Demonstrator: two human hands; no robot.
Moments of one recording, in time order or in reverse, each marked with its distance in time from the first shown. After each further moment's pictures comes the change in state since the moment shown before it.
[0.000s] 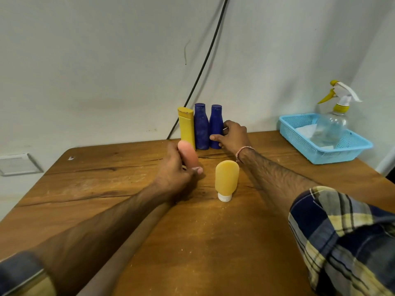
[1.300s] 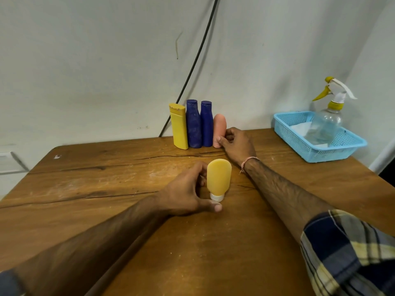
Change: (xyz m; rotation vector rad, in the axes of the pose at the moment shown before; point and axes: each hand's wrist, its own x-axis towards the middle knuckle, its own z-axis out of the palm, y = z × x) left_hand -0.022 0.015 0.021 0.106 -0.482 0.186; right_hand -0.024 0.025 -0.010 -0.039 0.094 -0.009
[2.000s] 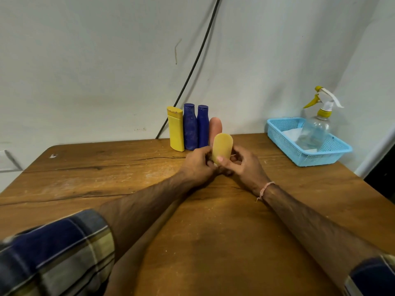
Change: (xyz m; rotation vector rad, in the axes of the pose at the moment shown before) left_hand 0.068 0.018 0.013 -0.135 0.295 -0.032; right_hand -0.074 -0.003 -0.052 0.217 -0.238 -0.011
